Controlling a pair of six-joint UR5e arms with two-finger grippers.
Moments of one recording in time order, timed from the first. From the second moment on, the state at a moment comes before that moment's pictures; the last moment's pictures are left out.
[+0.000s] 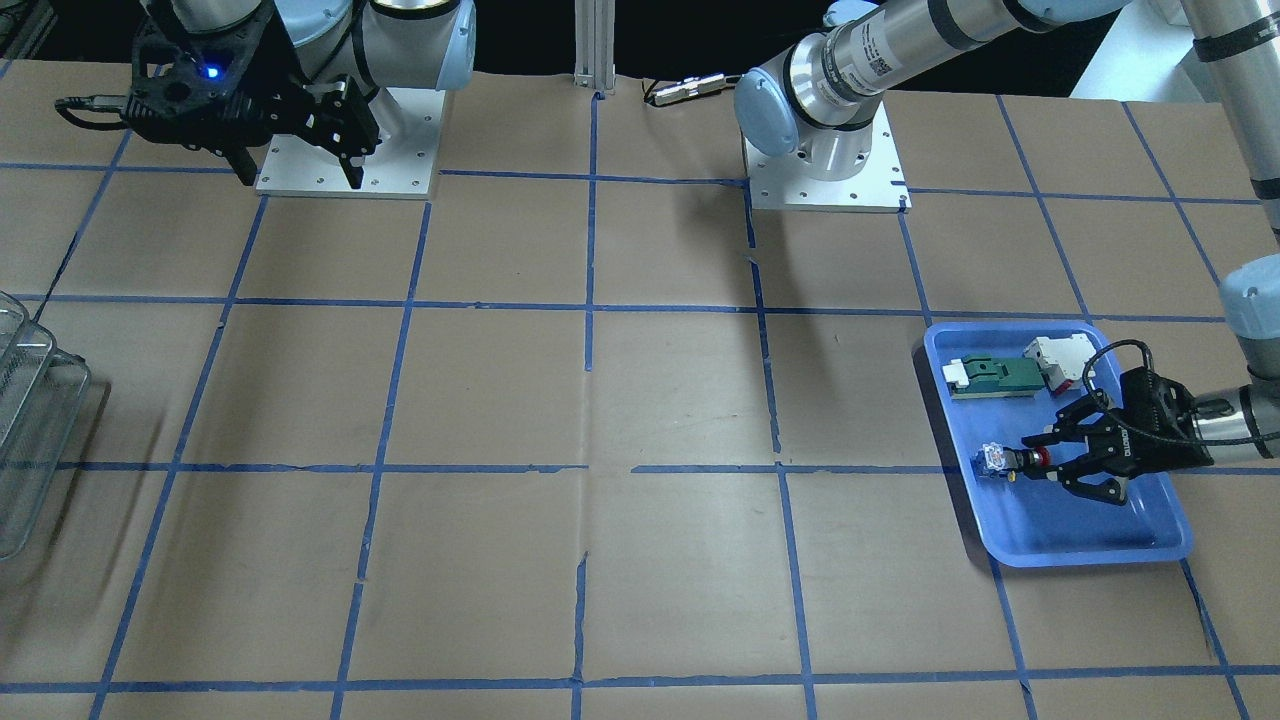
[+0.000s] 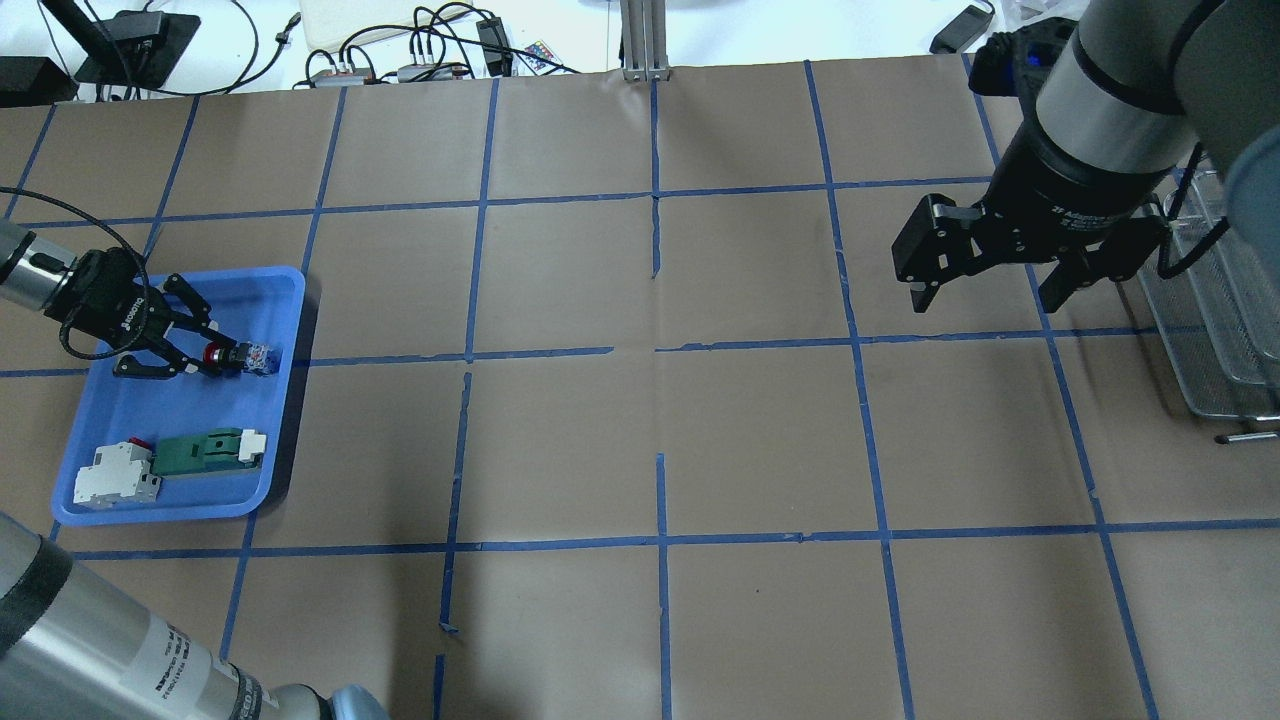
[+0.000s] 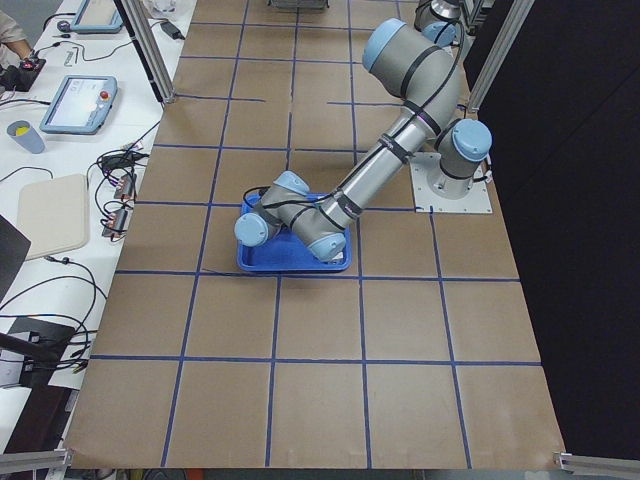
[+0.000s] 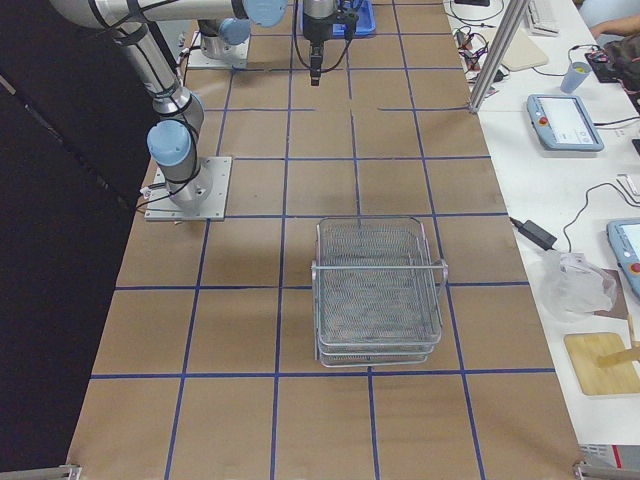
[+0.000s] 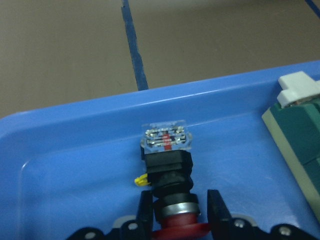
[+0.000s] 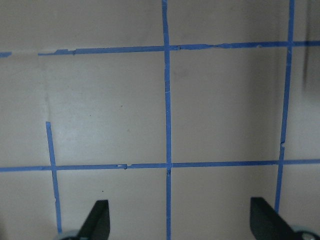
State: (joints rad) left arm -0.87 -2.19 -1.52 -1.55 1.23 2.56; right arm 1.56 -1.73 1.68 -1.49 -1.57 -0.08
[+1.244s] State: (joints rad) left arm -1.22 -1.92 -1.53 -1.71 0.98 2.22; right arm 1.50 -1.72 1.68 -1.53 -1.56 0.32
